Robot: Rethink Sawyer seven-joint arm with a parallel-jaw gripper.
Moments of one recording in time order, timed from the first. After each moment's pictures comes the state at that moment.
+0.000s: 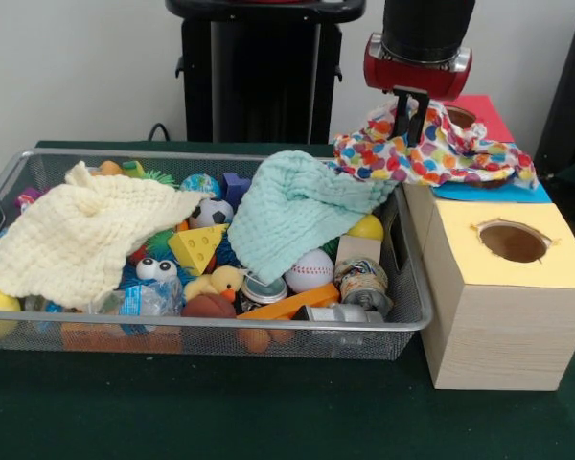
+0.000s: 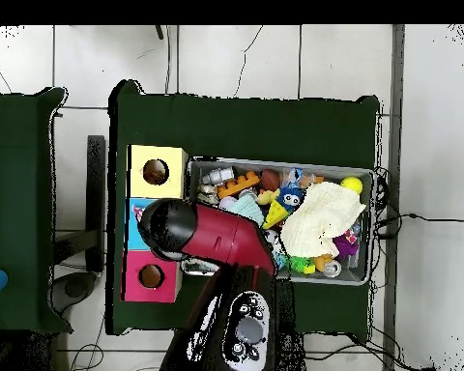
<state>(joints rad) 0.07 -0.64 -0.22 1.69 0.28 0.75 1.76</state>
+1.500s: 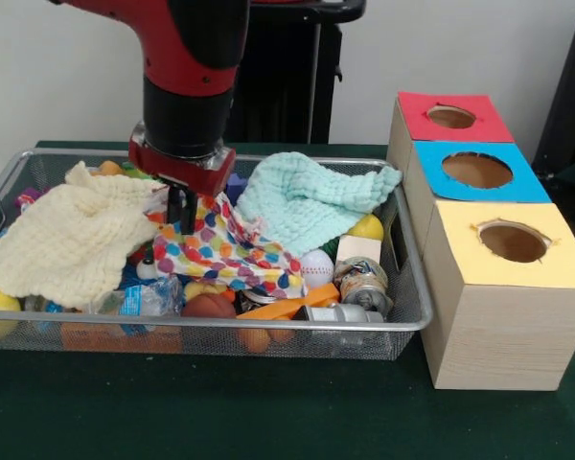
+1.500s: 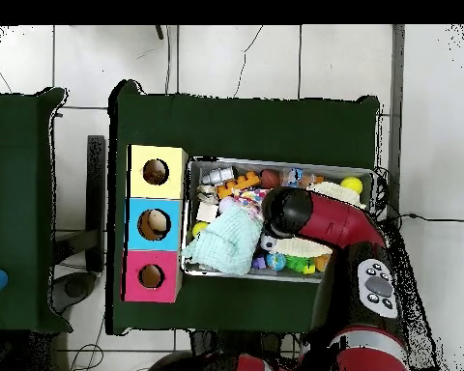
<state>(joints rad) -0.30 -0.47 -0.16 1.50 -0.06 0.57 1.76</state>
